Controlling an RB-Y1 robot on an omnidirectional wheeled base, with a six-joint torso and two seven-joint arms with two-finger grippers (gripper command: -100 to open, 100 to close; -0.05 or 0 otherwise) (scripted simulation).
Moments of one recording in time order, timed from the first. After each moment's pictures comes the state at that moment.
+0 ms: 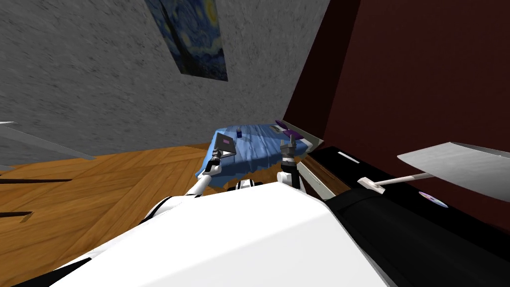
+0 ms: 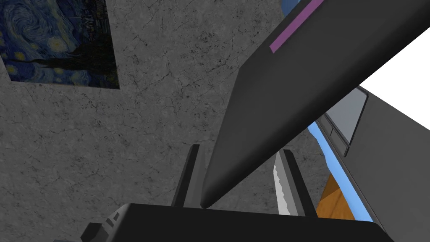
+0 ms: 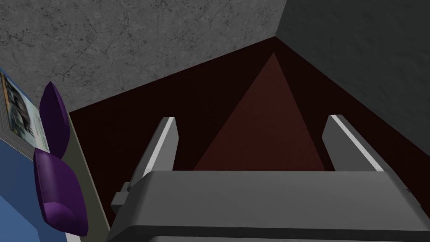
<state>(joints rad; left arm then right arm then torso) -0.38 0.20 -0.03 -0.72 0.41 -0.49 -0.11 0.49 0.00 -0.07 -2.25 -0.09 -0.40 -0.06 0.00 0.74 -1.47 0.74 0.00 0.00</state>
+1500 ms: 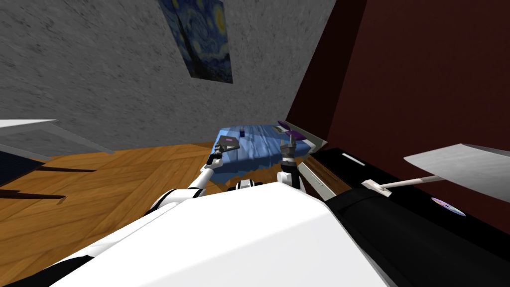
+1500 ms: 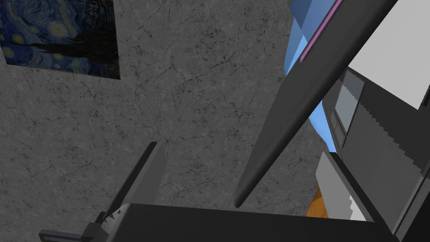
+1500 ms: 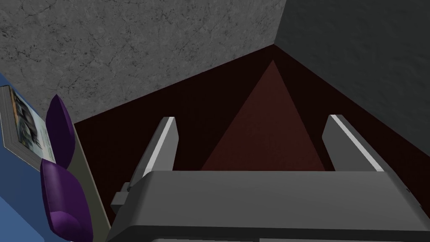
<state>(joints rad) -0.47 0.19 -0.04 -0.77 0.51 -0.36 -0.14 0.49 0.00 -0.07 -2.25 -0.09 -0.40 -0.06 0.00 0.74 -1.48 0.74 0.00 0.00</state>
